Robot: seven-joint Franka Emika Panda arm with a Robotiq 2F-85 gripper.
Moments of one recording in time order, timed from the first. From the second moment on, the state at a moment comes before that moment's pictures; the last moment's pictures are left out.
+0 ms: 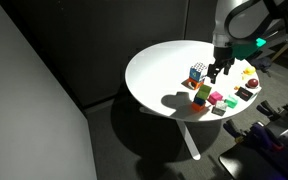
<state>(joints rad) 0.08 0.17 0.09 -2.44 -0.09 2.42 0.11</state>
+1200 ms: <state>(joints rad) 0.08 -0.05 0.08 -2.46 -0.05 2.29 0.24</state>
